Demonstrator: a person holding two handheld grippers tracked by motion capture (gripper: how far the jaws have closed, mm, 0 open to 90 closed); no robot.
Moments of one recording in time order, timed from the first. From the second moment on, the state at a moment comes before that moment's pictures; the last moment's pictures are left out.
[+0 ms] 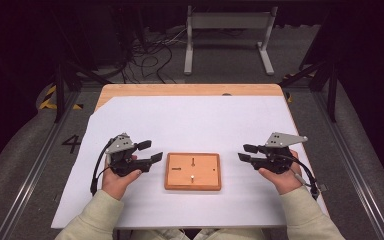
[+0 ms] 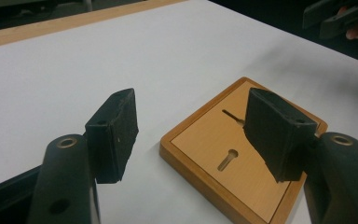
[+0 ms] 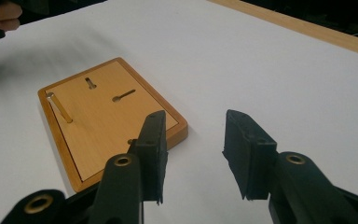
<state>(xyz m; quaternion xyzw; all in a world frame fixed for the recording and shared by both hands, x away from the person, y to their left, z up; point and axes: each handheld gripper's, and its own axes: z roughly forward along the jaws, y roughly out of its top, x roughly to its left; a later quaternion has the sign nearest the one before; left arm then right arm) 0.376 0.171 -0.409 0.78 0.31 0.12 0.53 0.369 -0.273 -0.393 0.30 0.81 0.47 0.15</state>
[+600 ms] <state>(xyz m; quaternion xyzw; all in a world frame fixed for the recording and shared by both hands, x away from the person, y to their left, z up) 0.373 0.122 -0.418 0.80 0.25 0.06 0.54 0.371 -0.272 -0.399 0.30 0.82 0.47 0.15</state>
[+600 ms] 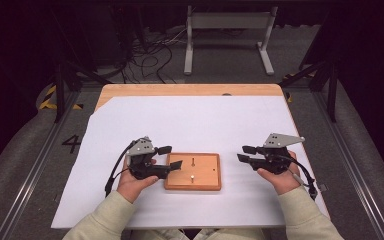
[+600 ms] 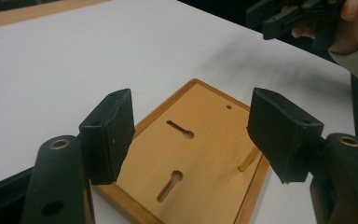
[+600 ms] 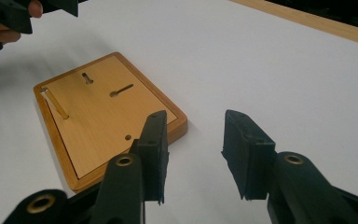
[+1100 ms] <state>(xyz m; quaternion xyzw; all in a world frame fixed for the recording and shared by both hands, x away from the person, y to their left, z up) 0.363 0.093 -0.436 0.84 0.20 0.02 0.51 0.371 -0.272 -0.398 0.30 0.82 0.47 0.15</state>
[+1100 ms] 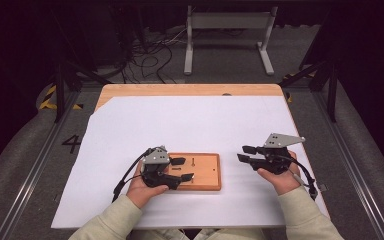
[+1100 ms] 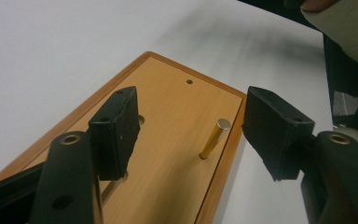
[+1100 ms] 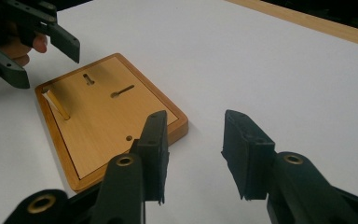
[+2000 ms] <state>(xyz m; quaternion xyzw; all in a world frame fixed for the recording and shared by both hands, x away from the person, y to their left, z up) 0.364 0.073 -0.449 0.87 0.16 0.01 0.46 0.371 -0.270 -0.398 0.30 0.82 0.47 0.15</state>
